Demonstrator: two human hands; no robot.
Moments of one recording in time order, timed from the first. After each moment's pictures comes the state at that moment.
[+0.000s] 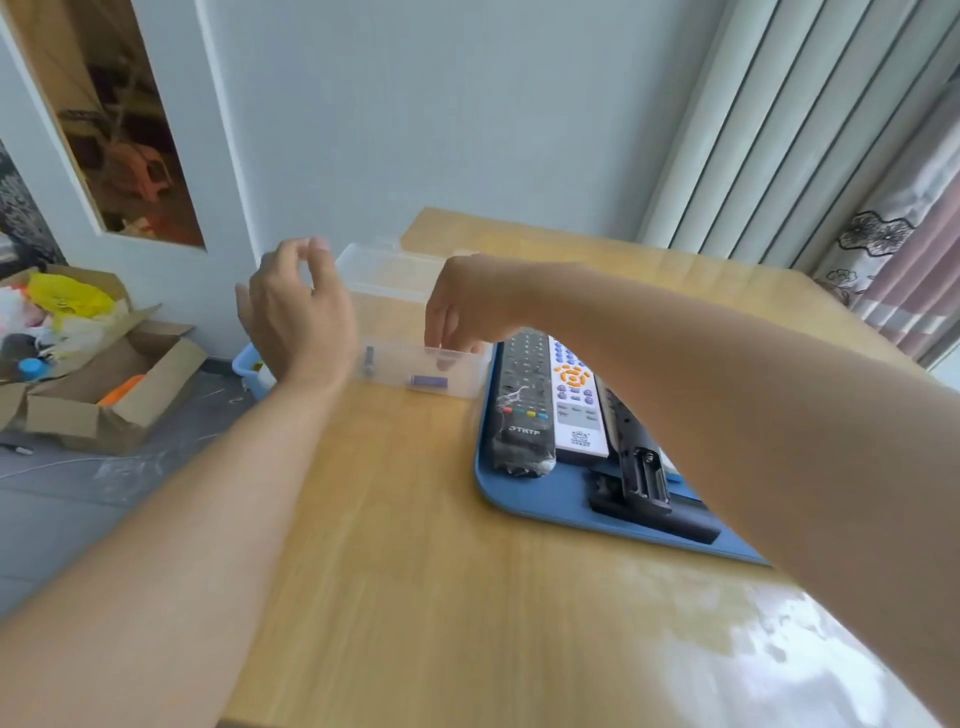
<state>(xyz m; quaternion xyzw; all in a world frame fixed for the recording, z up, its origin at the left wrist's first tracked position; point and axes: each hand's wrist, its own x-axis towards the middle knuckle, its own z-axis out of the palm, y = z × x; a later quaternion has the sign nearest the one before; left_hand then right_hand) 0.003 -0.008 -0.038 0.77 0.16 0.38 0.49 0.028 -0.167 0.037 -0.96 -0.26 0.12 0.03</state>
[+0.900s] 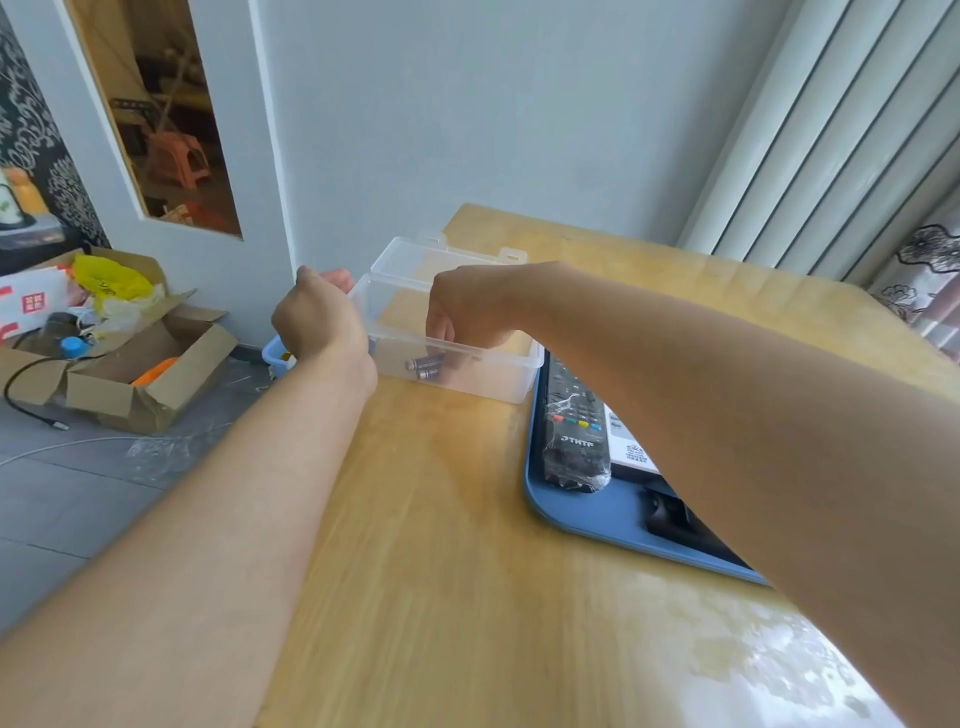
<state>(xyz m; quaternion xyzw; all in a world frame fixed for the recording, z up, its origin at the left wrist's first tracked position) 0.013 0.012 -0.035 0.47 0.33 0.23 0.79 0.056 -0.115 0.018 -0.94 -0.32 0.13 -0.07</state>
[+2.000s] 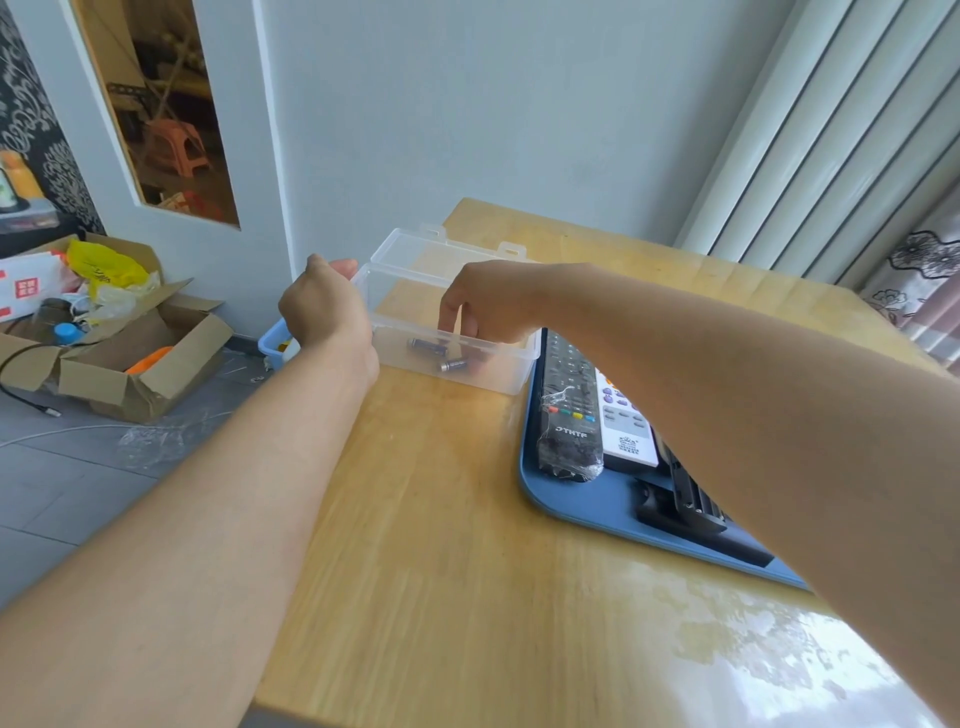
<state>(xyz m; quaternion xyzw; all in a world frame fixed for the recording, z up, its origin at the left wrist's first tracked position) 0.012 0.010 -0.037 0.49 0.31 0.22 0.78 0.055 -0.137 0.014 -0.95 -0.28 0.13 -0.04</state>
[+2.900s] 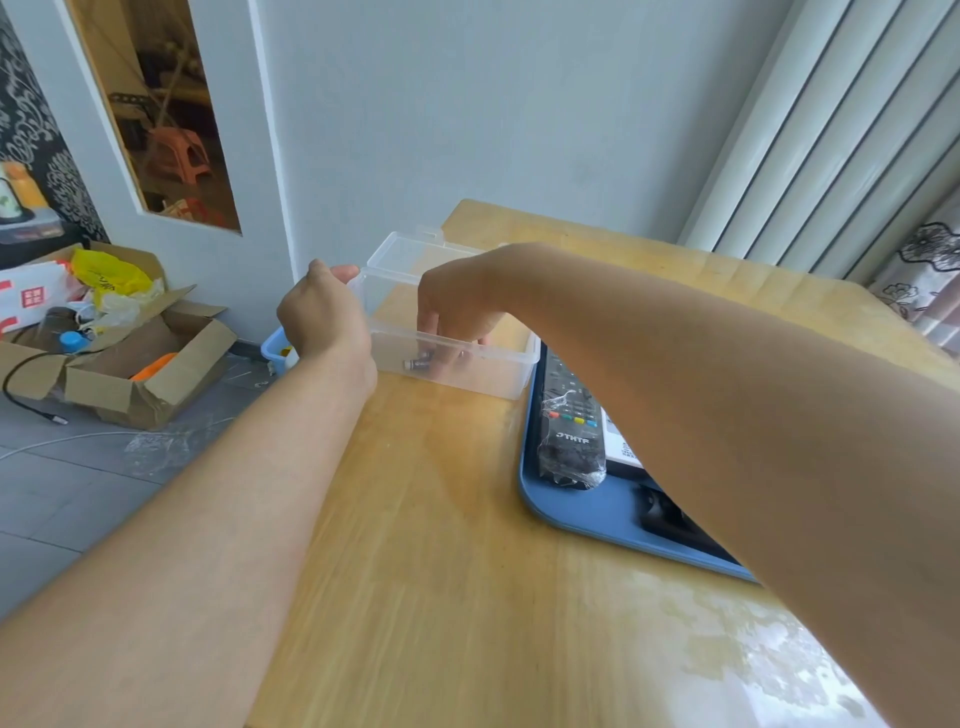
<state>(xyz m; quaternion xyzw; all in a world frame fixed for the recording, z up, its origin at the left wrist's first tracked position) 0.015 0.007 -0.041 0.51 0.31 0.23 0.77 0.055 -0.108 0.024 -0.93 -0.30 0.20 -0.09</state>
